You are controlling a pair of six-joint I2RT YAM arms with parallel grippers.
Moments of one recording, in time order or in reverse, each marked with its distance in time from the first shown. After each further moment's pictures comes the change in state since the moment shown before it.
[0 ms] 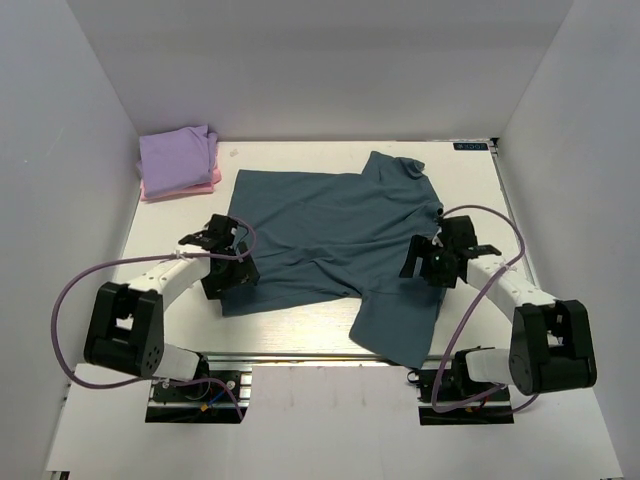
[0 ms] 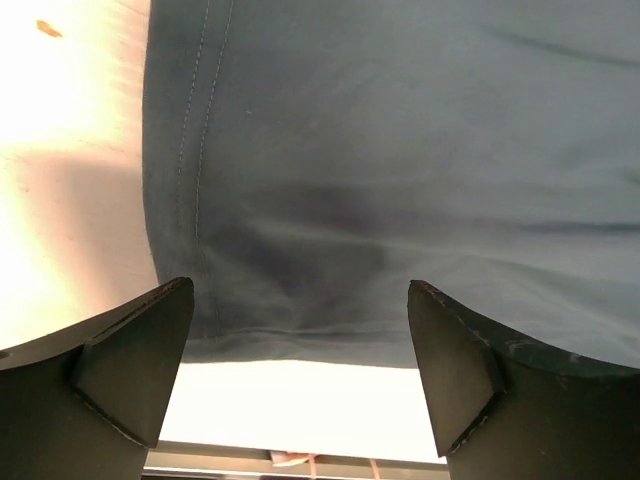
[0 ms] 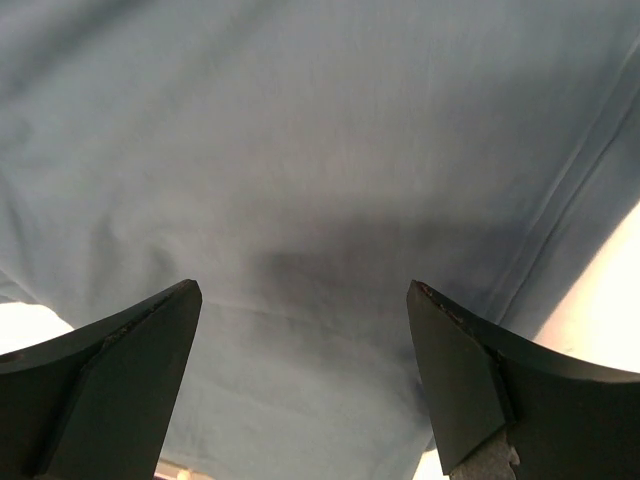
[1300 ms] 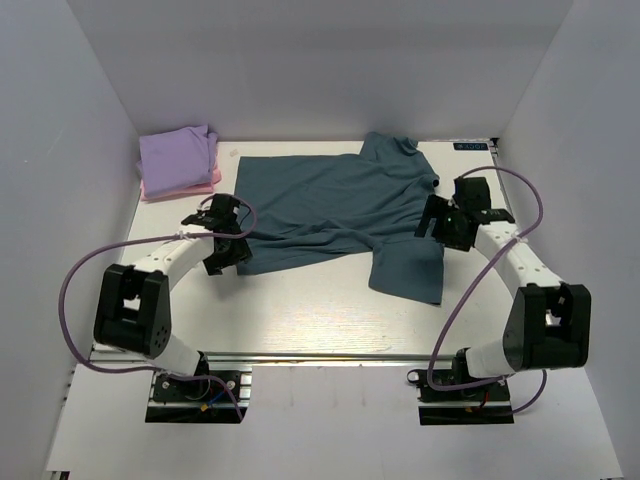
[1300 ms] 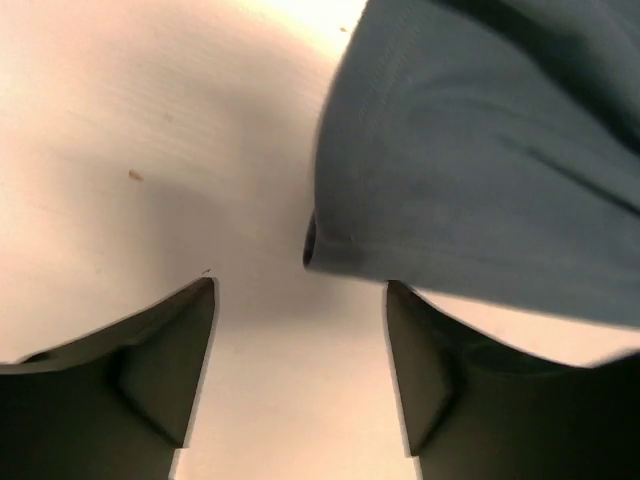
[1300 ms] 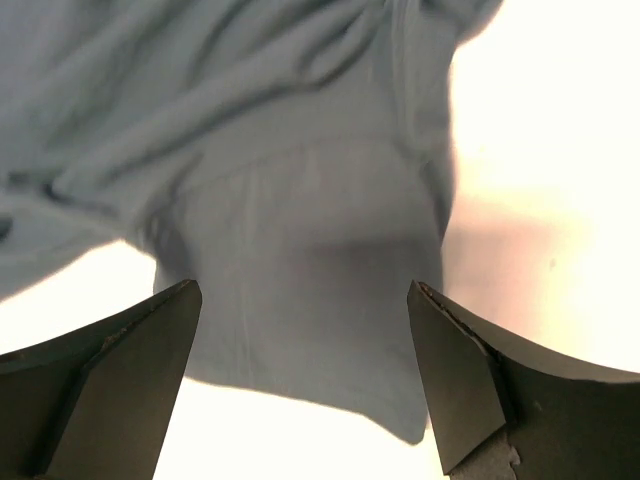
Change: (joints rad) left arm 0.014 0.106 0.175 -0.020 -0.144 -0.005; right arm -0.074 0.141 0.335 -0.100 0.126 0.004
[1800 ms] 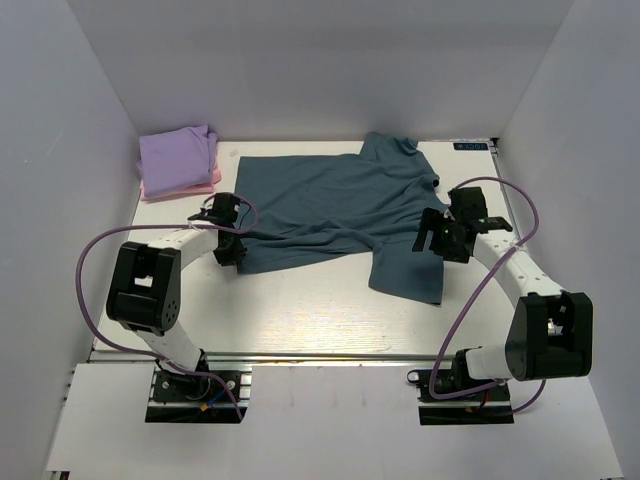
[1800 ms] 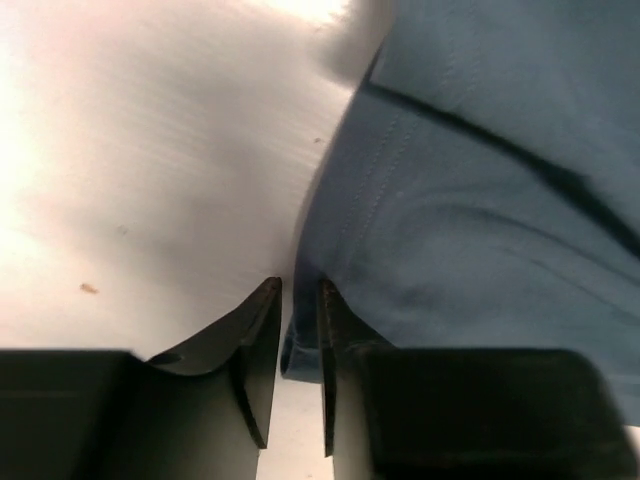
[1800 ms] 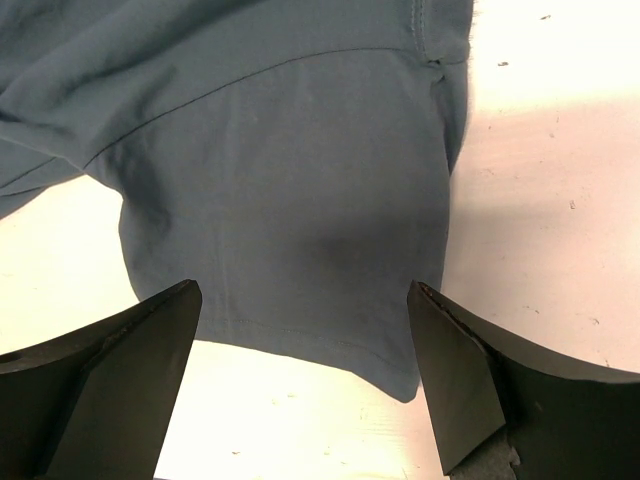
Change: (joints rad) left arm 0.036 0.175 0.005 0.190 0.003 0.022; right arm 0.027 -0.075 -0.095 -0.059 -0.018 -0.028
